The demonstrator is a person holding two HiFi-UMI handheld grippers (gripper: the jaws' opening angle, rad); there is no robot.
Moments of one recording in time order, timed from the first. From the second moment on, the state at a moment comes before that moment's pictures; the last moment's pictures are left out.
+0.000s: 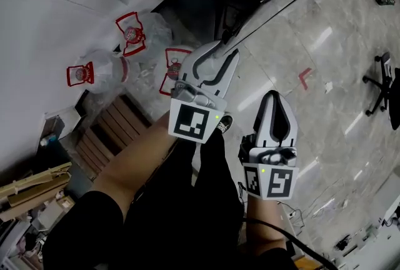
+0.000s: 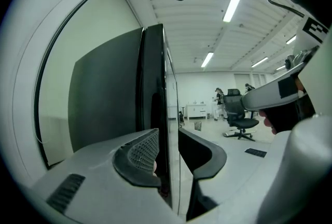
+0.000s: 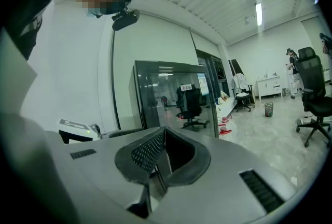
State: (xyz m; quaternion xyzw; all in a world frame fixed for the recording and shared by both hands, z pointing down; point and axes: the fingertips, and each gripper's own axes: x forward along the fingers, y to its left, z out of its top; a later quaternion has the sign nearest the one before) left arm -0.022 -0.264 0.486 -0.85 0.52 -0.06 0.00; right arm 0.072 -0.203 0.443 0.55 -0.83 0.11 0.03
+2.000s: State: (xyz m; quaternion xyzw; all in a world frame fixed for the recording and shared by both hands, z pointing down) left arm 0.149 -0.208 0.486 -0.84 0.54 -0.06 -0.02; right arm 0.245 -0.137 0.439 0.67 -0.73 0.11 0.01
